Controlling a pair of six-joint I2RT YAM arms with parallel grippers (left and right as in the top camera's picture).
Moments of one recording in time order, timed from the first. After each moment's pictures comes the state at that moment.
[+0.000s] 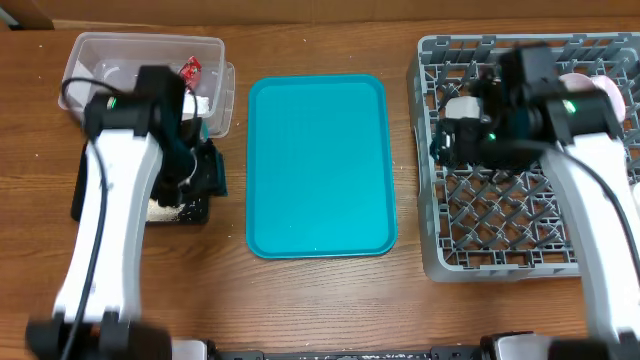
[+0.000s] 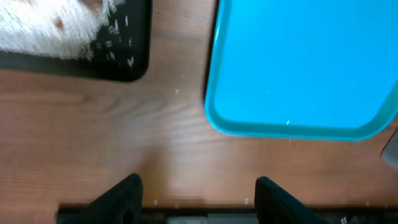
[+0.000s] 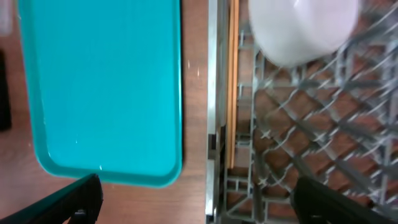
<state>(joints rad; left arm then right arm) -0.01 1.56 1.54 -1.50 0.13 -0.19 0.11 1.50 1.57 -1.29 -0.19 0.16</state>
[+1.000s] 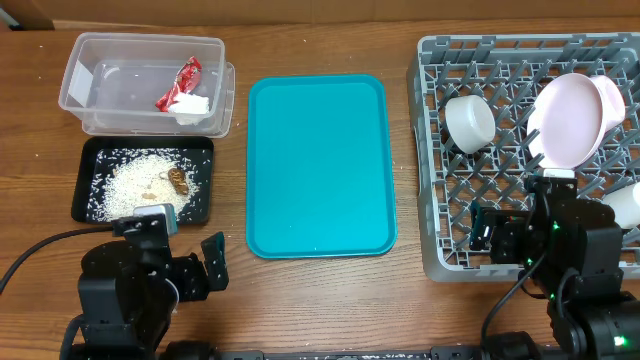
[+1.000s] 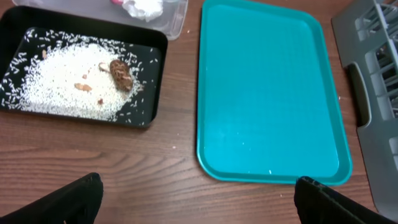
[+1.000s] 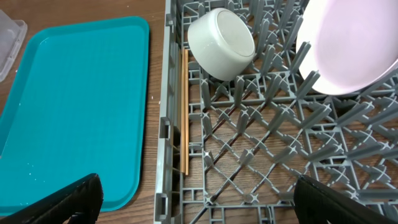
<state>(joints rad) -0.01 0.58 0.98 -1.15 0.09 -0.21 0.11 0.70 0.97 -1.02 0.02 0.17</state>
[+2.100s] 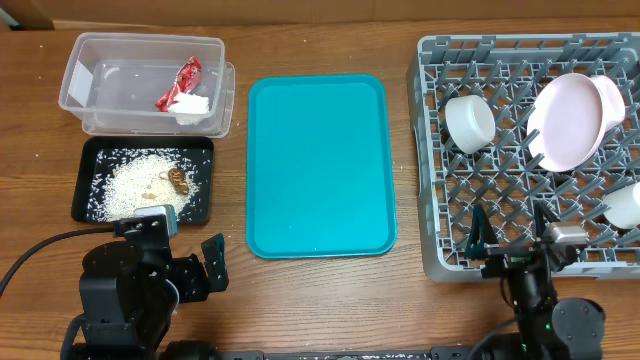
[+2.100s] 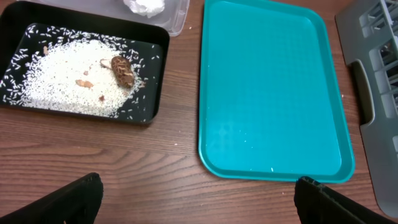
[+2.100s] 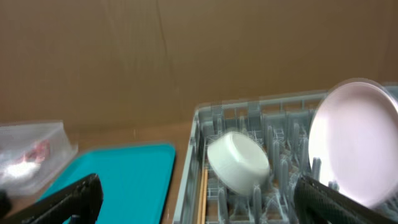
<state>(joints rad) -0.01 0.58 0.98 -1.16 0.08 -0.21 0.09 0.03 0.33 -0.32 0.00 0.17</state>
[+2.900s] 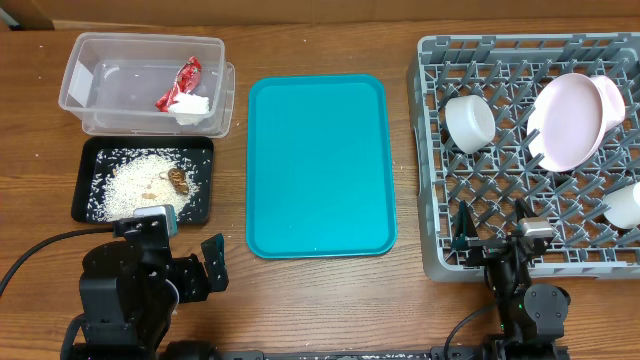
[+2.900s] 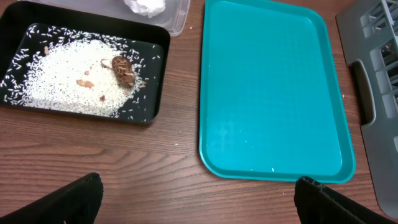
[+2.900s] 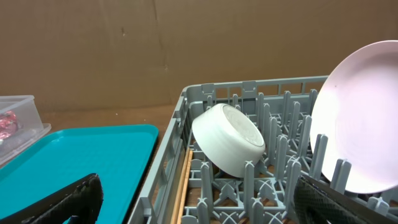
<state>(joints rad) -0.01 0.58 0.98 -1.16 0.08 -0.21 0.02 0.01 0.02 -0.03 -0.06 0.10</state>
